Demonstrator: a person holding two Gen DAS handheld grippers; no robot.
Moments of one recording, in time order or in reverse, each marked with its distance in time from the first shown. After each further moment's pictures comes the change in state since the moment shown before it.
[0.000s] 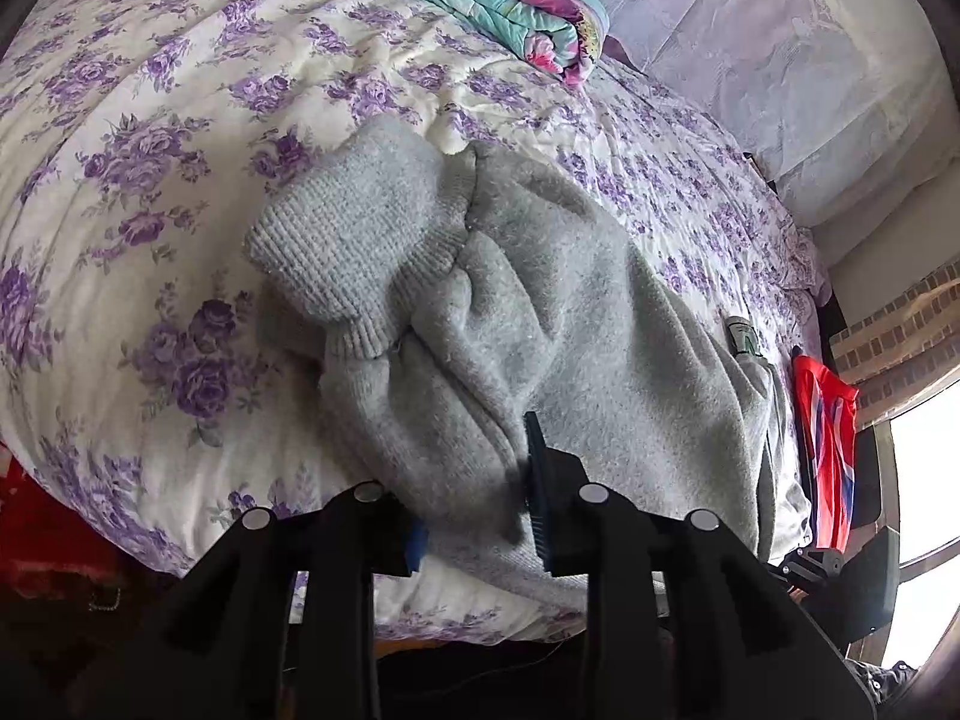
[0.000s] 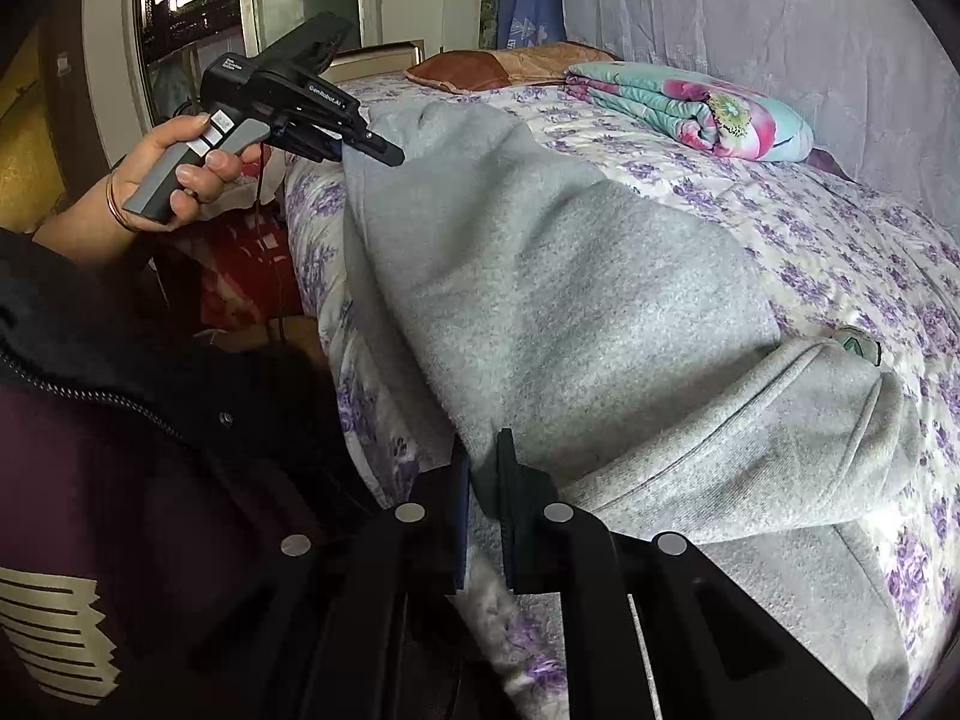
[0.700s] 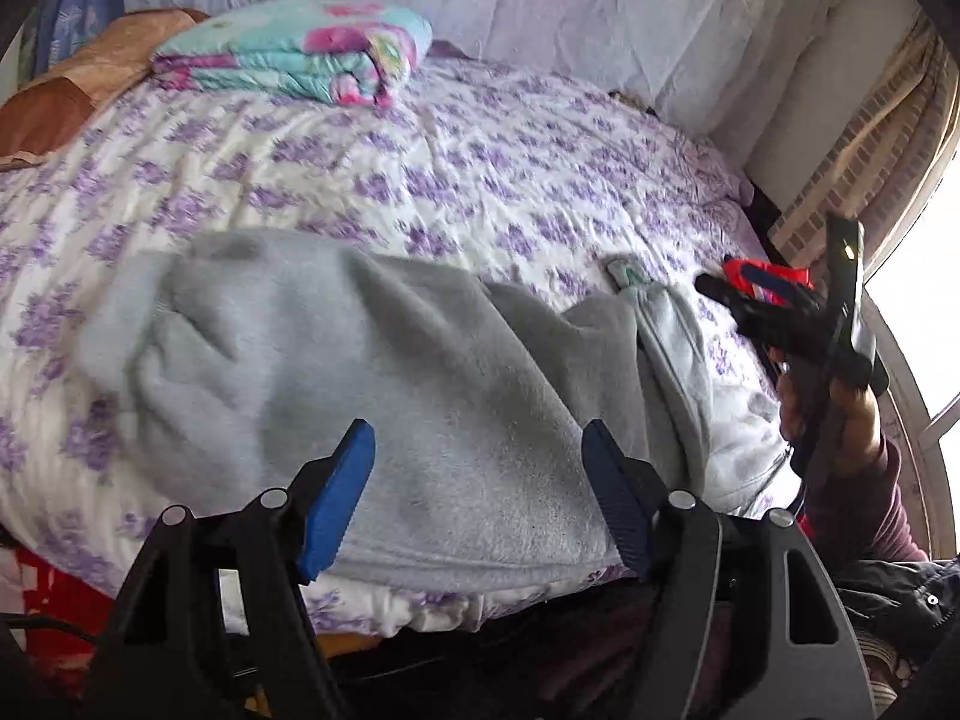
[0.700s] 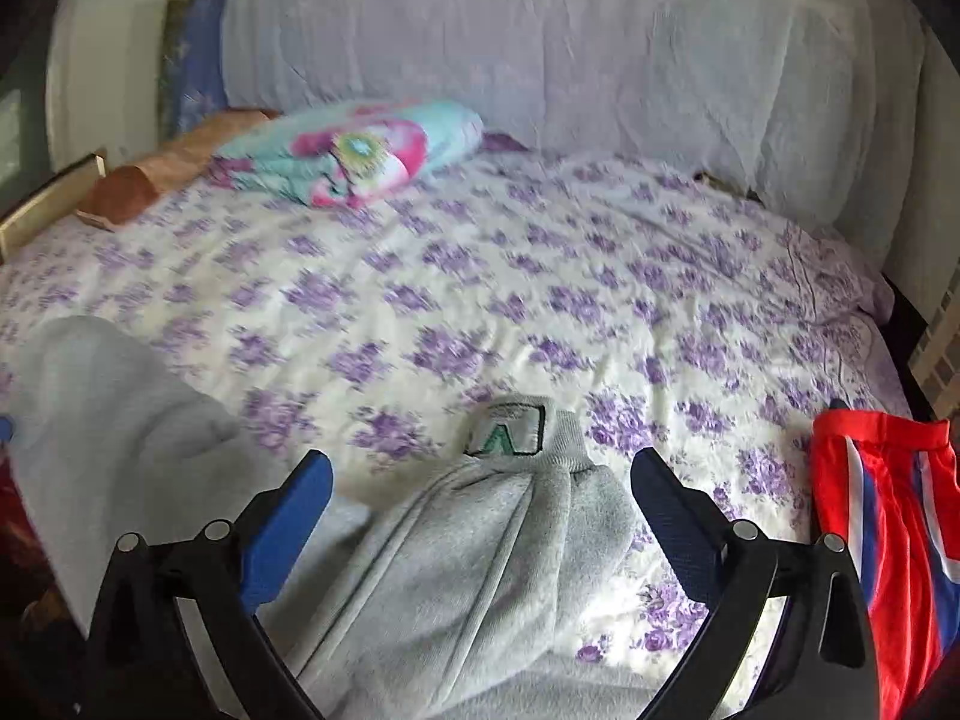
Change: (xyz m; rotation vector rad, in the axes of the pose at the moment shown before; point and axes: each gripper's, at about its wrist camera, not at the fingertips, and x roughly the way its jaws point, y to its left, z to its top) left arm -0.002 -0.115 -0.036 0.360 -0.027 -0.037; right arm -0.005 -0.149 0.077 0.473 0.006 -0.635
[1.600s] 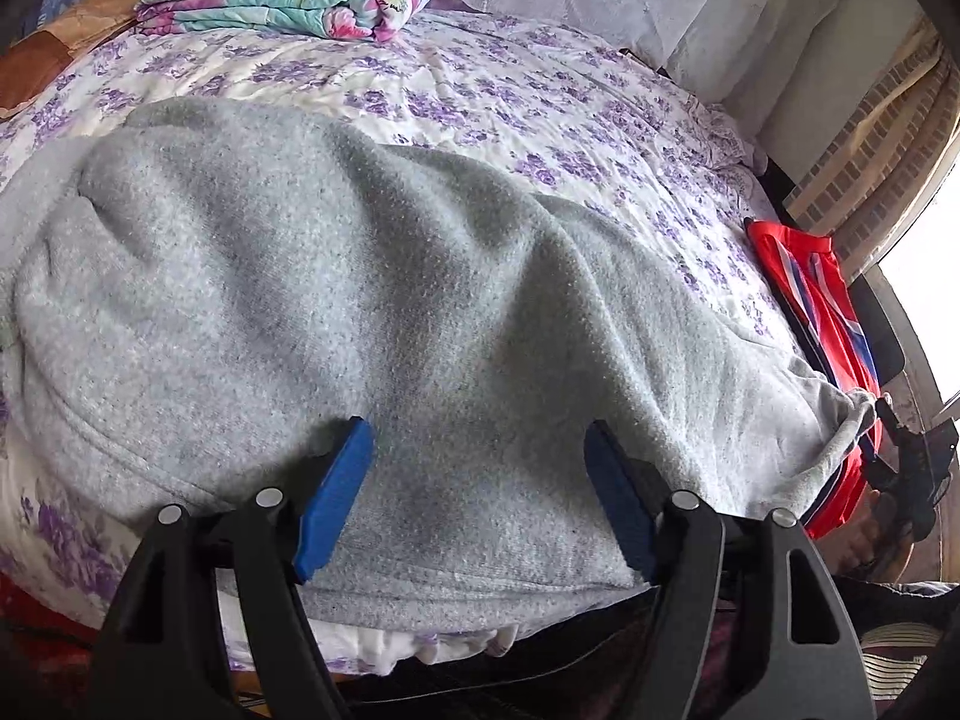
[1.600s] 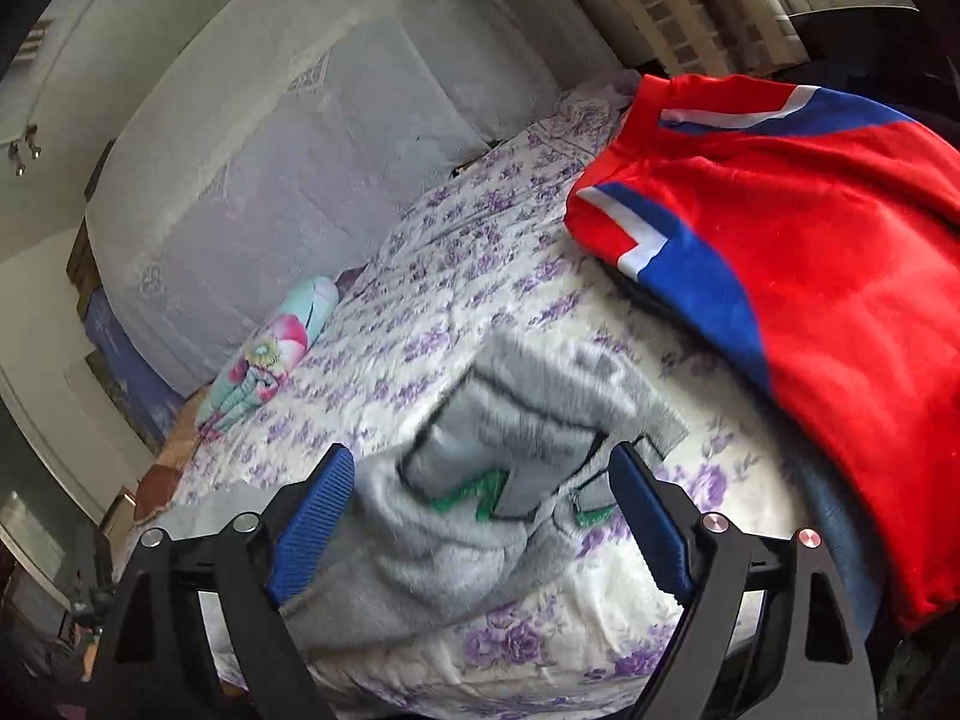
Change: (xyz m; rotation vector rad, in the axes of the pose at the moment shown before) left arm 0.050 0.012 -0.027 -0.006 0.025 -0.010; right arm -0.126 -0.162 -0.257 0.805 -0.327 0.167
